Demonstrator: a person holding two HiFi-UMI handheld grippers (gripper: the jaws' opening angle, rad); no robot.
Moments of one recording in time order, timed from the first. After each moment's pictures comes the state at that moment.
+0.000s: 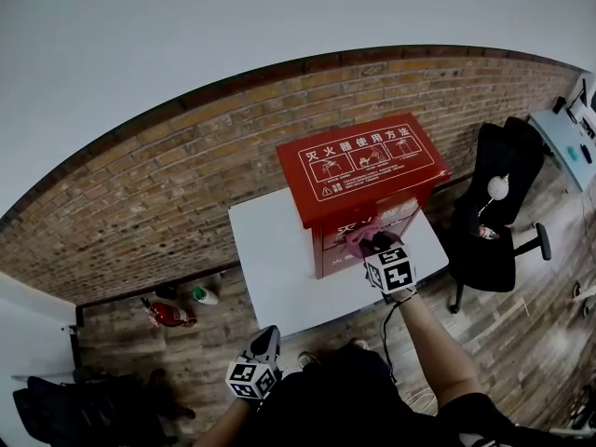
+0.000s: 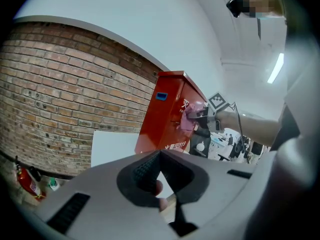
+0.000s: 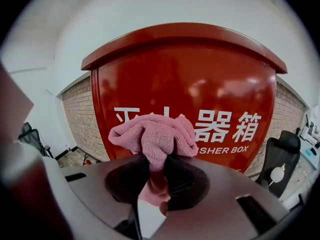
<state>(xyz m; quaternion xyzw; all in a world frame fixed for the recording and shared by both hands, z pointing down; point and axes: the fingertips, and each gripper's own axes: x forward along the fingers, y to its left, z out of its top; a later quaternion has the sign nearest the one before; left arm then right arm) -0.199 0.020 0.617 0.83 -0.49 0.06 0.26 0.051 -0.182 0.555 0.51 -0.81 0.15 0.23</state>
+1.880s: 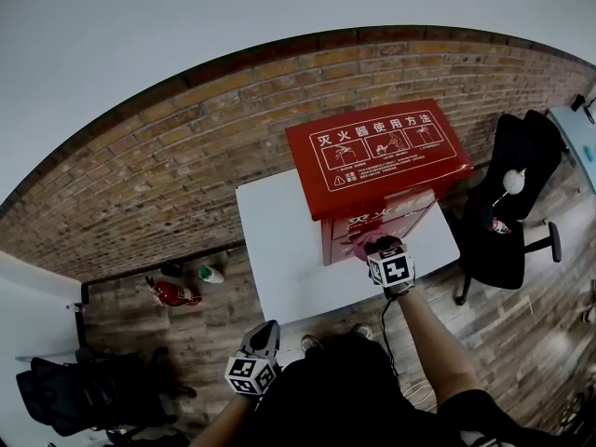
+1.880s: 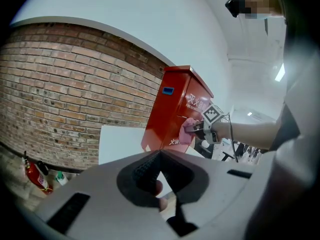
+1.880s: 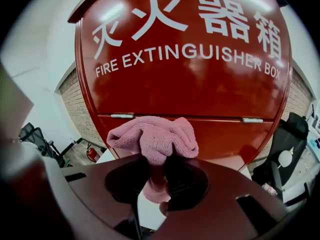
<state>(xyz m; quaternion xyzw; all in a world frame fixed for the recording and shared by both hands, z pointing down) -0.211 0.027 0.631 0.81 -0.52 0.08 0.28 0.049 -0.183 0.665 0.48 -0.80 0.22 0.29</state>
